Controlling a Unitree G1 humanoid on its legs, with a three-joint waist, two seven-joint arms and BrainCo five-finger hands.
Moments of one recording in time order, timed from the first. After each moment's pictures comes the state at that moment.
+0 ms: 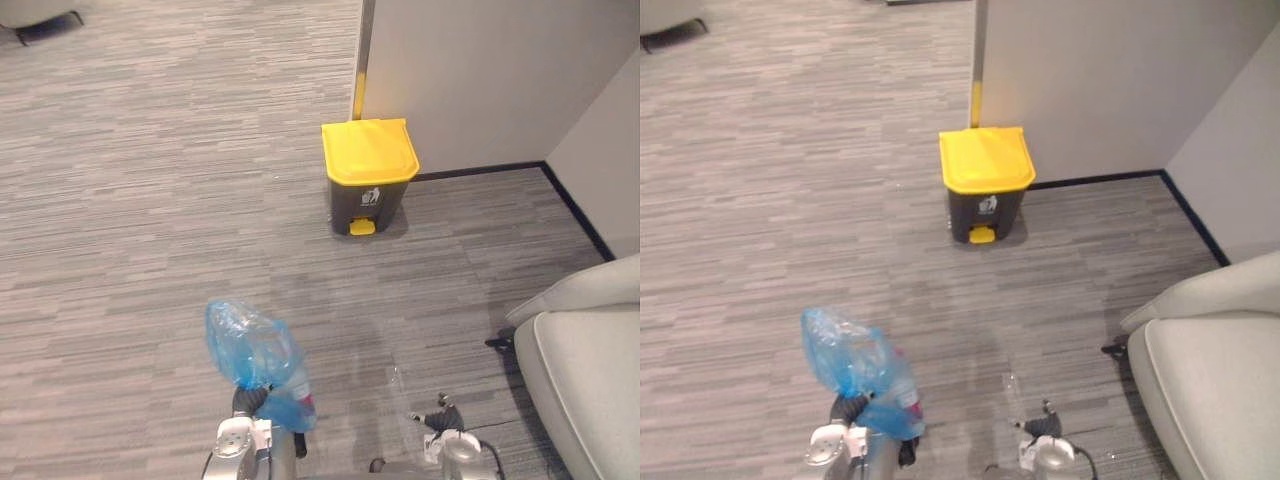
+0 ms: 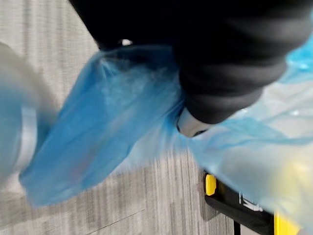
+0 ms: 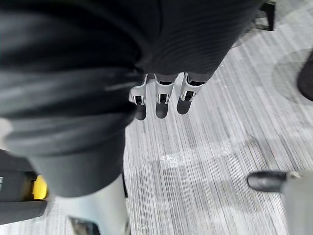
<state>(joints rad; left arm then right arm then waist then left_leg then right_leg) 0.13 0.04 -0.02 0.64 -0.06 -0.07 0.11 0.05 -0.04 -0.15 0.89 -0.09 -0.01 -0.19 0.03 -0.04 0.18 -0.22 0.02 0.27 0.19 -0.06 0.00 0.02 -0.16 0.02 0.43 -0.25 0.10</state>
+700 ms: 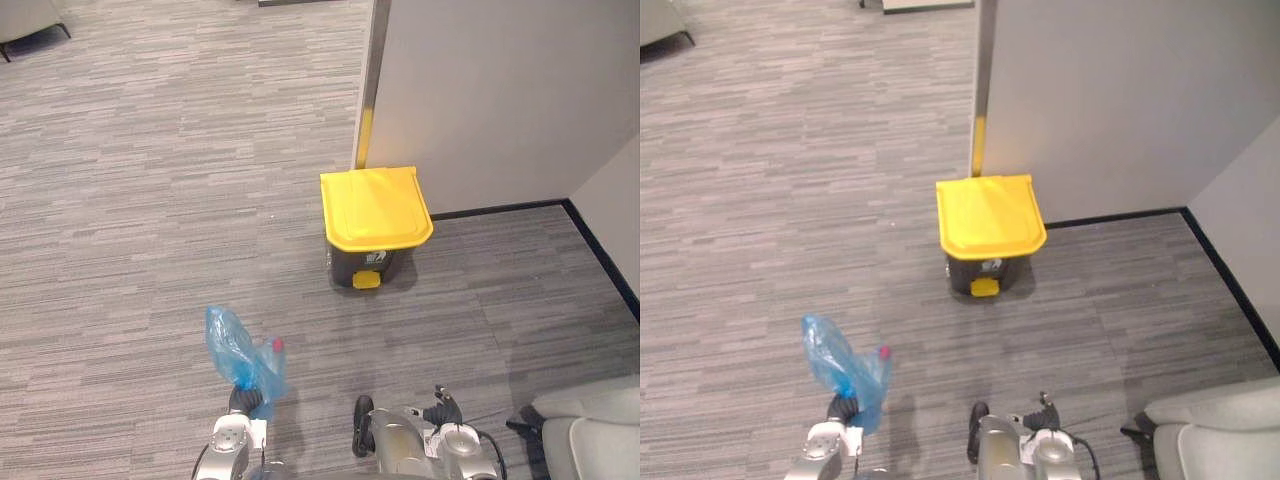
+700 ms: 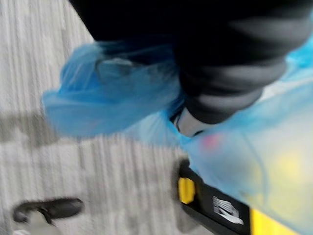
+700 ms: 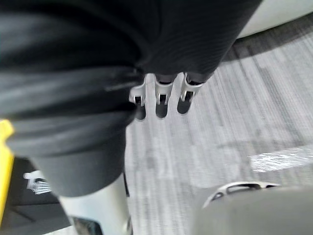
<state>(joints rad) 0.12 0.04 -0.05 0.68 -0.06 -0.07 0.10 0.05 -0.05 -0.14 0.87 -0.11 -0.02 -0.18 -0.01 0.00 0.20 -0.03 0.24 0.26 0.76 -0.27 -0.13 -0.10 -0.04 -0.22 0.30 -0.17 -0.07</state>
